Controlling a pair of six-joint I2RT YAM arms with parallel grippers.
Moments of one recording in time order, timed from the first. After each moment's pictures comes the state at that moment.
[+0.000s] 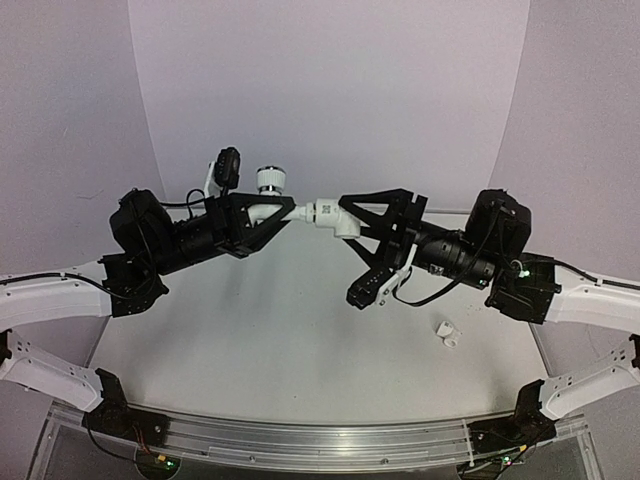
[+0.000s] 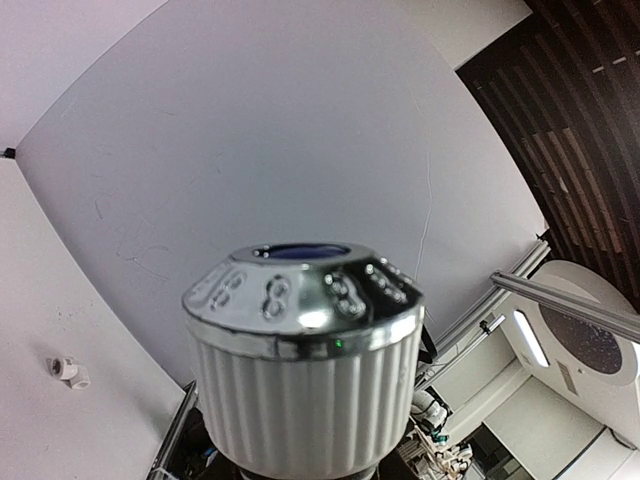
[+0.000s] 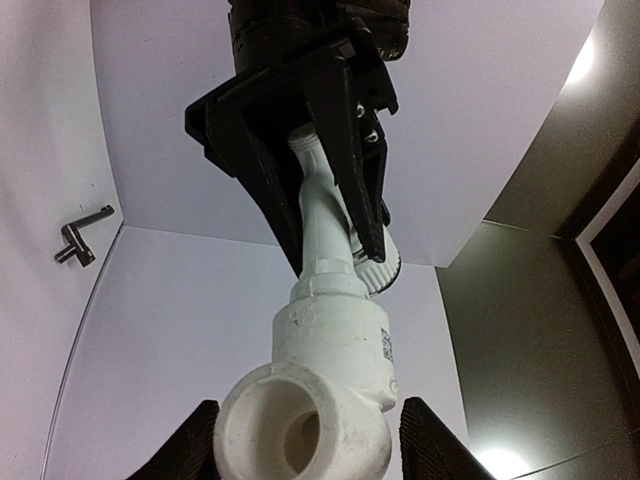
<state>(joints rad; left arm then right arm) -0.95 1.17 0.84 0.68 0.42 -1.07 1.08 1.17 0.99 0.30 -0.09 -1.76</state>
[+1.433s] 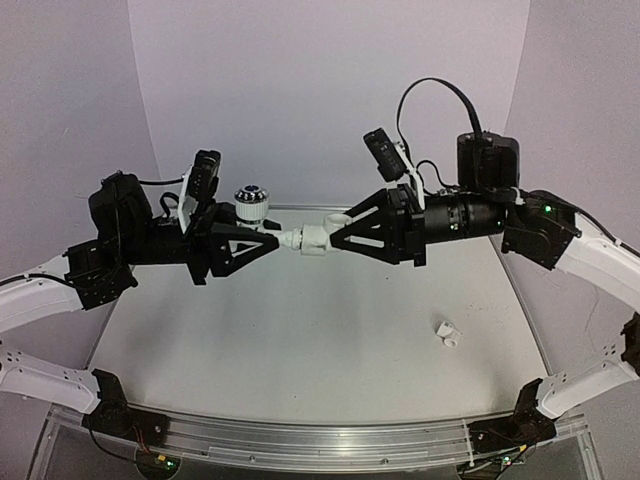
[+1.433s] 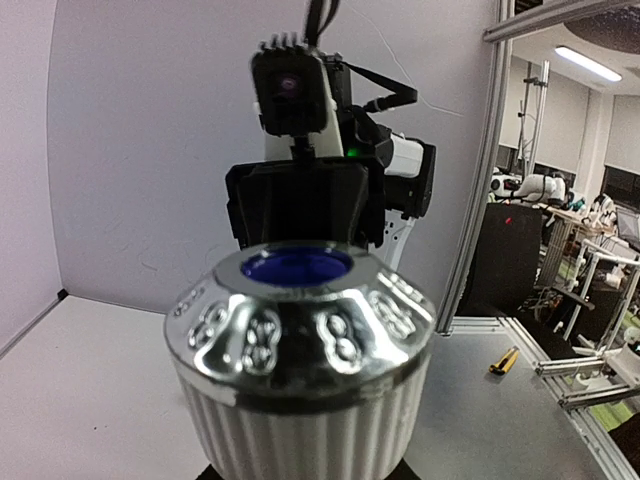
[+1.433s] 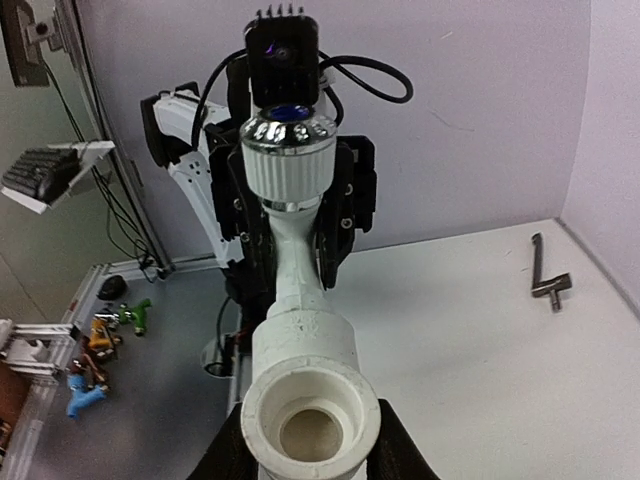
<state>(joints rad) -0.95 1.03 0.92 0.29 0.67 -0.20 0.99 1.28 1.39 -0.31 -0.54 0.05</state>
